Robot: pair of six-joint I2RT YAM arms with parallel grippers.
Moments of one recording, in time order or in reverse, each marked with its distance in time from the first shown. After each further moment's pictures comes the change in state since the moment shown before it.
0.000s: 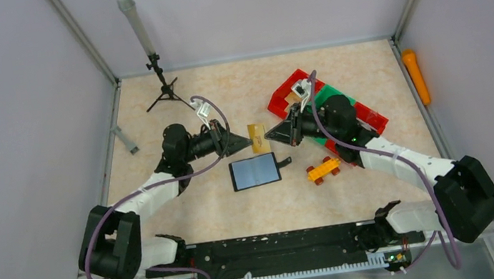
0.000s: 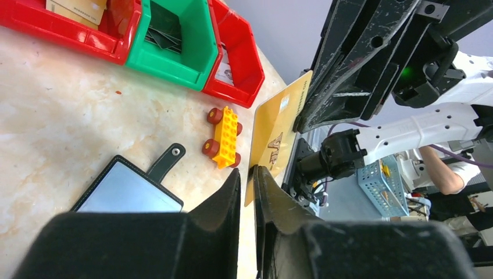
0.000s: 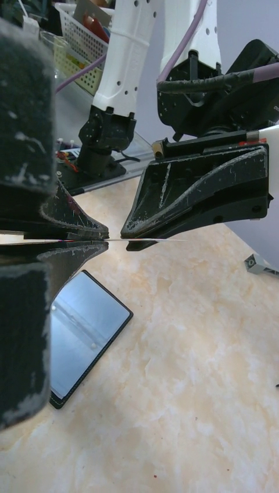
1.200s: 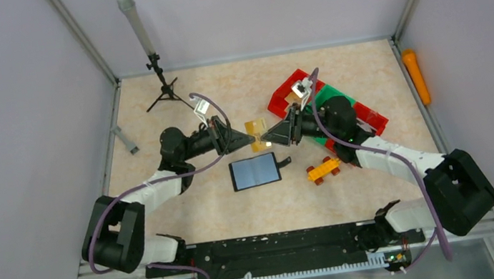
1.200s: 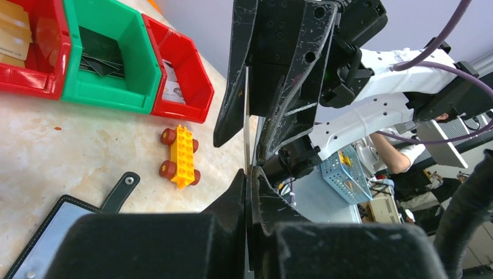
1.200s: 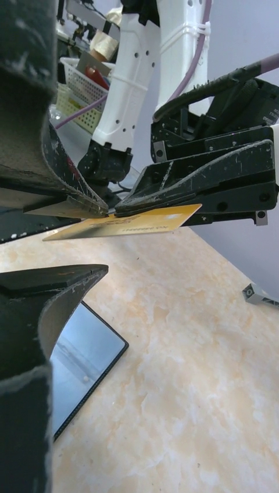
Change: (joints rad) left arm -0.002 0.067 -0.011 0.329 0.107 -0.207; right arm -0.012 0.056 -0.027 0.158 -0.081 0.147
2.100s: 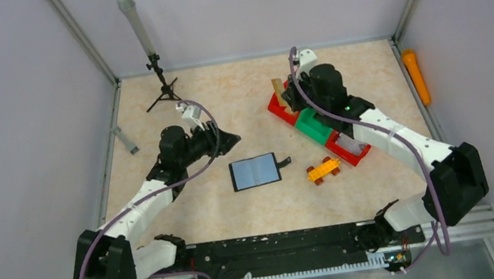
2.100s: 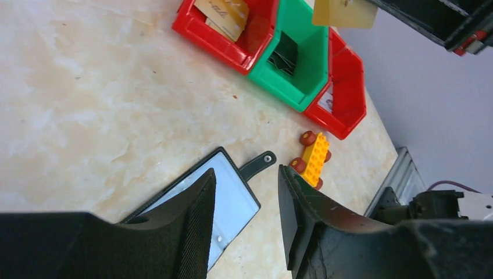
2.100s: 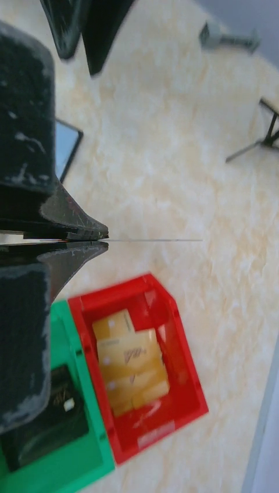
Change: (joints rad) left arm 0.002 -0.211 0.027 -0.687 -0.483 0.392; right arm -0.008 0.051 0.390 -0.619 0.624 -0.508
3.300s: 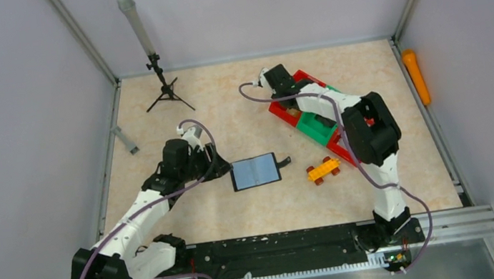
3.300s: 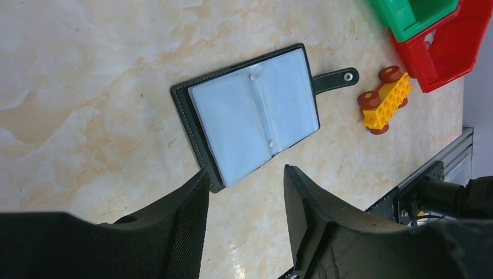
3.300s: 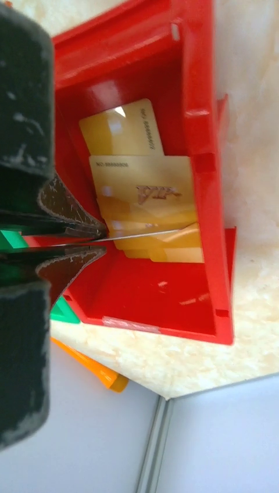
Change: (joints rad) left arm 0.000 -0.124 -0.047 -0.472 -0.148 0.026; right arm 0.000 0.711 0.489 -0.335 0.591 -0.765
